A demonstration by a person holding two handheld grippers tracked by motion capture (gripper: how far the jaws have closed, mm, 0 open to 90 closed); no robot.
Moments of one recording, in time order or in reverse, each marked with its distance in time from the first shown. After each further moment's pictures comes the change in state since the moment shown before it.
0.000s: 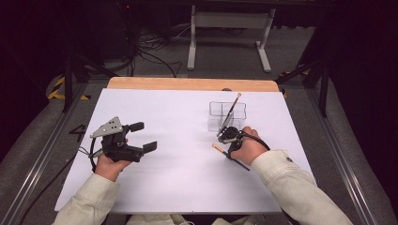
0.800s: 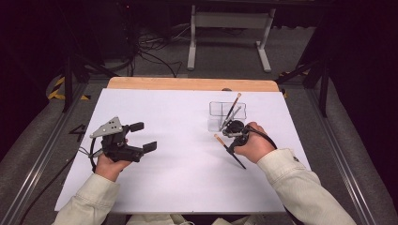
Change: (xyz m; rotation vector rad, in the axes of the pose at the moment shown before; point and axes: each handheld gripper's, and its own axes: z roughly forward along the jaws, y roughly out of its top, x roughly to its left) left arm 0.001 -0.001 0.000 0.000 -0.002 -0.004; right arm -0.004 -0.006 -0.032 -0.119 0.034 0.038
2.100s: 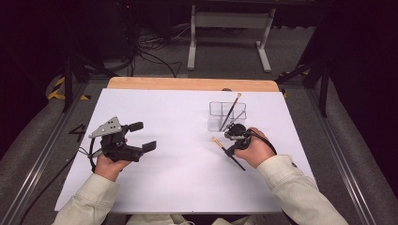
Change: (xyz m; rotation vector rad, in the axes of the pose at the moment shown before) left arm 0.000 0.000 -0.001 -0.007 0.004 -0.005; right arm -0.004 -0.012 0.016 -0.077 0.058 0.032
